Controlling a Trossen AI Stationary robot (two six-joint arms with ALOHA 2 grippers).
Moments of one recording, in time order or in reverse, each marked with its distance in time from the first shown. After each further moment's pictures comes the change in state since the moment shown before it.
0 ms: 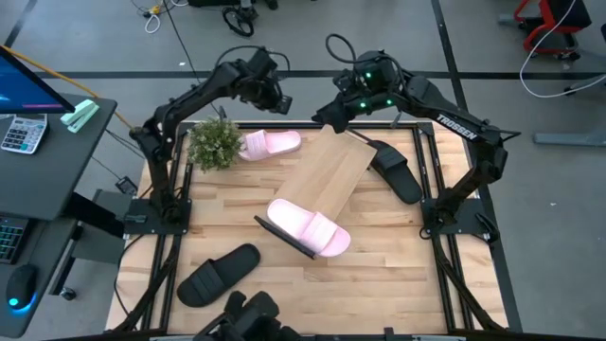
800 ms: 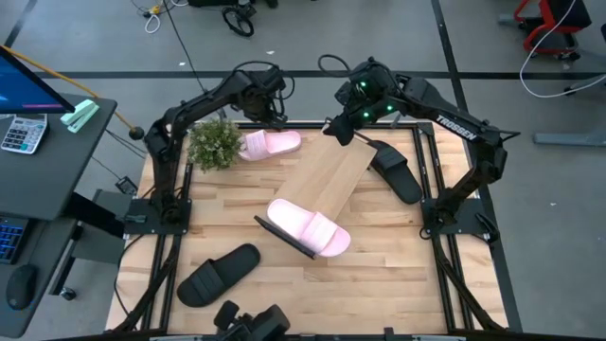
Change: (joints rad) left arm -0.064 0.056 -0.010 -0.198 -0.268 0.015; right arm 0.019 0.001 -0.004 -0.239 0.085 -0.102
